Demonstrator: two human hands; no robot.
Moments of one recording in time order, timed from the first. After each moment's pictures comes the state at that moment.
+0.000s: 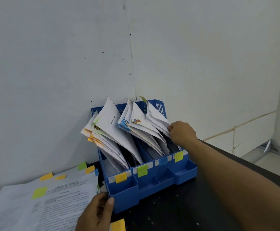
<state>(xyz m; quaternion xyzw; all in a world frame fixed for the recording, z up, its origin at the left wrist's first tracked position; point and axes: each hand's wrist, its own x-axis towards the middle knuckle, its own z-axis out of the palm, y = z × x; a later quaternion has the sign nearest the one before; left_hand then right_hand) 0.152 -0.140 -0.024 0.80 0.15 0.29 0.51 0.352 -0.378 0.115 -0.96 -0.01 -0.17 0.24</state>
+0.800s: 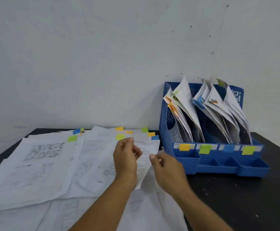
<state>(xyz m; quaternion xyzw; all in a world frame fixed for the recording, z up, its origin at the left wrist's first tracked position) 0.105 -0.076 0.024 0.44 0.23 0.40 0.77 0.137 -0.192 0.019 -0.88 -0.20 0.05 0.42</state>
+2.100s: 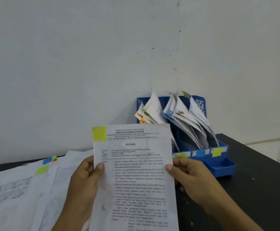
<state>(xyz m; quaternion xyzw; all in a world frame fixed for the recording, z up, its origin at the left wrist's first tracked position) 0.053 -0.048 0.049 0.63 0.18 0.32 0.69 0.123 -0.296 0.090 -0.79 -0.20 0.11 0.56</state>
